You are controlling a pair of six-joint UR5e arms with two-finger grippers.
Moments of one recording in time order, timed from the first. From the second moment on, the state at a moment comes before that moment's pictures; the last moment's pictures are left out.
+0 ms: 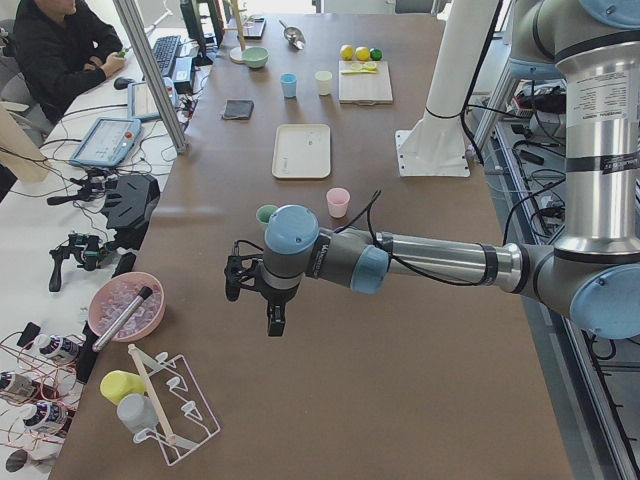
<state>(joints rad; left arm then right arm) -1.58 -1.48 -1.77 -1.80 -2.34 -0.33 1.57 -1.62 1.74 -1.61 2.37 0.21</state>
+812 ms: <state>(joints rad) -1.51 -1.53 -1.72 -1.85 -2.34 -0.36 1.27 -1.42 1.88 -1.61 2.35 0.61</state>
